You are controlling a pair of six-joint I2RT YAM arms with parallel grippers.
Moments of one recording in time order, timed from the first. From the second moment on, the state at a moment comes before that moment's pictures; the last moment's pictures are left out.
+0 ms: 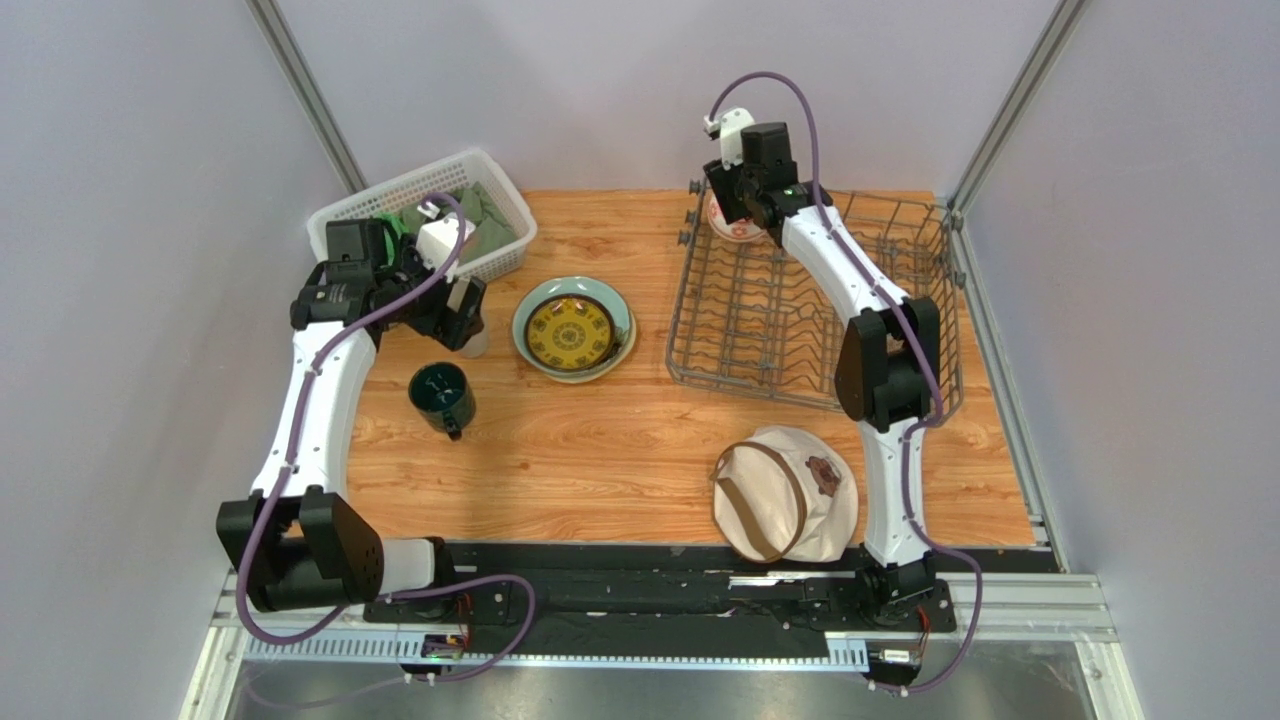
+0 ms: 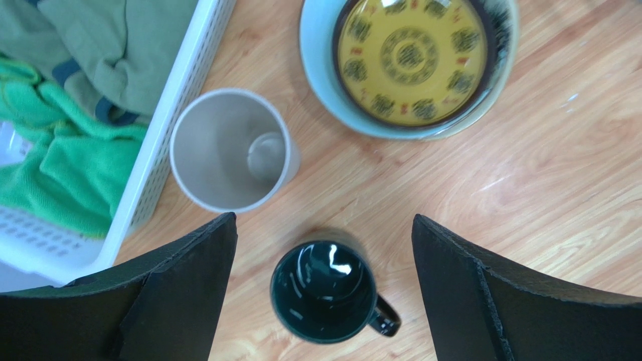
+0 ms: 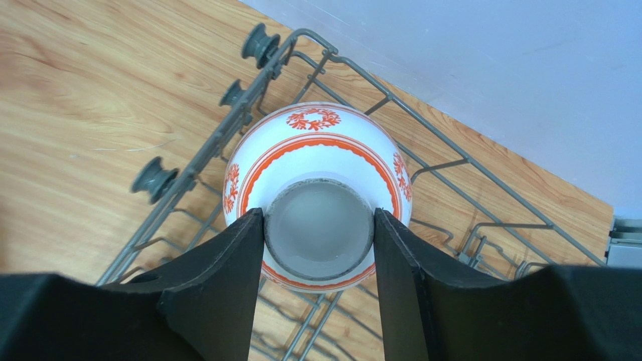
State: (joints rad) left arm 0.09 1.31 1.26 -0.76 0.46 0.57; right arm 0.32 2.23 2.10 -0.39 0.11 -0.28
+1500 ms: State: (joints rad) left arm -0.56 1.23 0.84 0.28 0.45 0.67; right arm 0.09 1.99 1.78 -0.56 -1.16 0.48
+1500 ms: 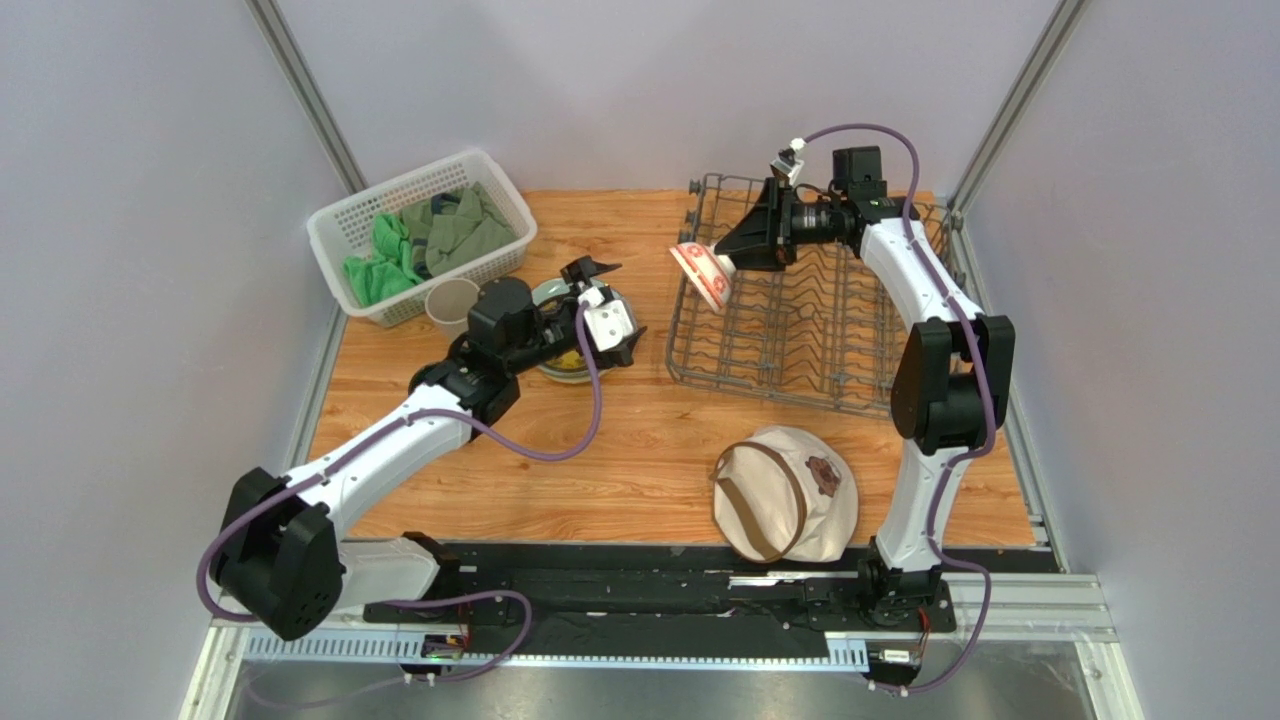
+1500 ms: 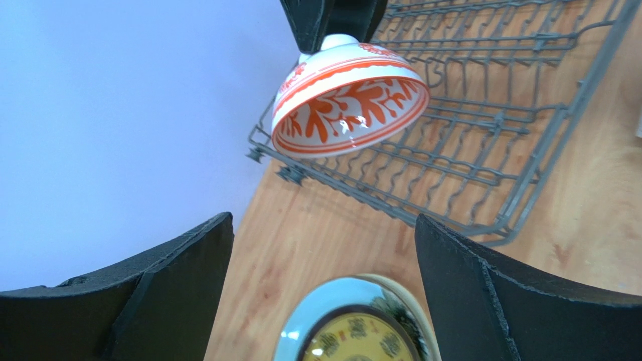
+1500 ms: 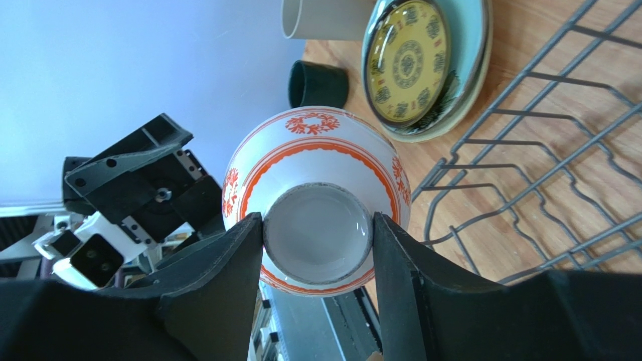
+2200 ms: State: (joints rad) left arm -0.66 1.39 0.83 0.51 0.25 0.88; right arm 0.20 1.99 1.77 -0.77 -1.28 0.27
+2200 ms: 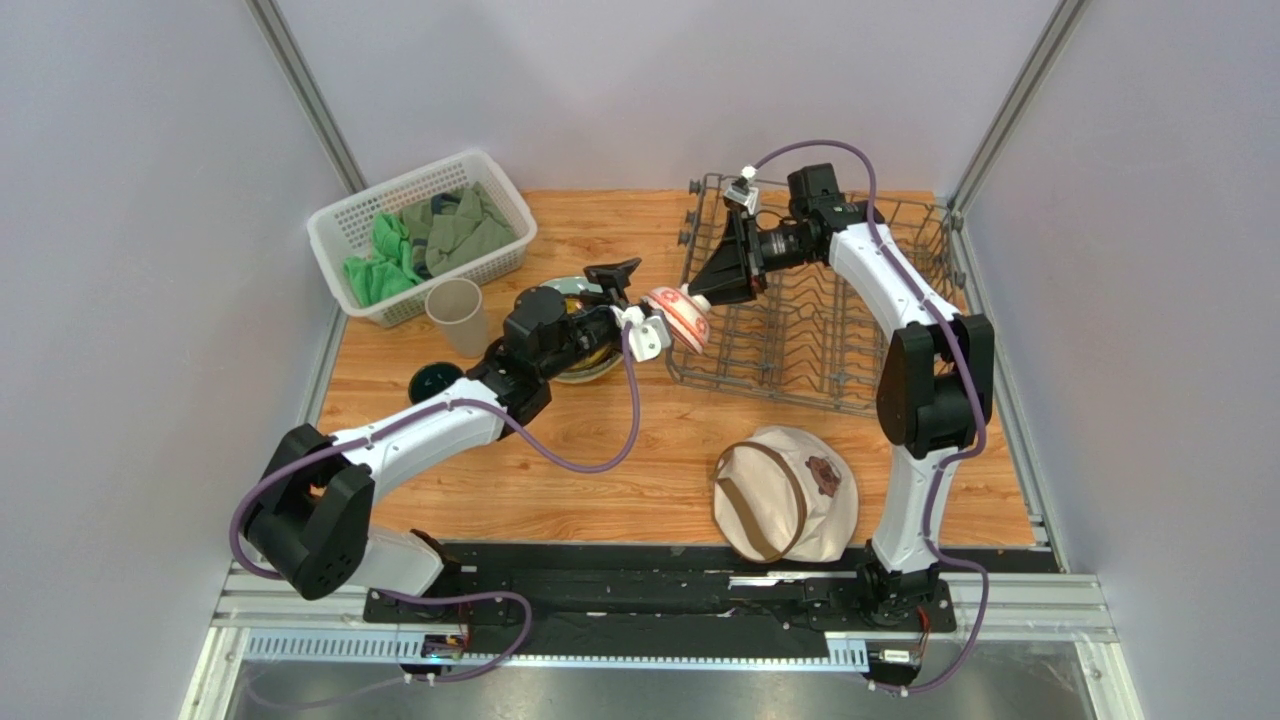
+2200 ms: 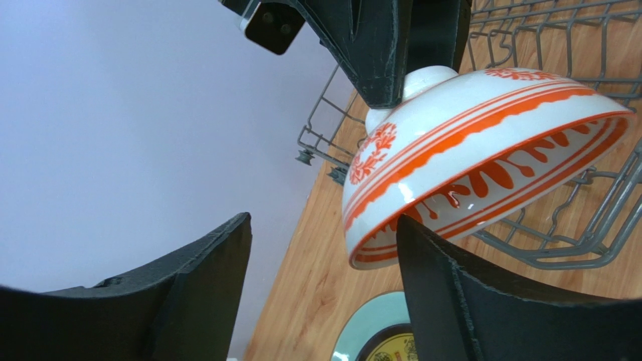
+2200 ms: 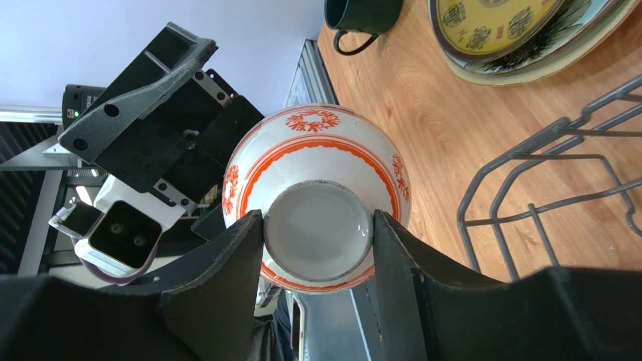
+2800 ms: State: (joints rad) left arm -0.67 1.37 0.84 0.41 0.31 0.80; right arm 0.25 2.00 1.81 -0.93 -1.31 0.11
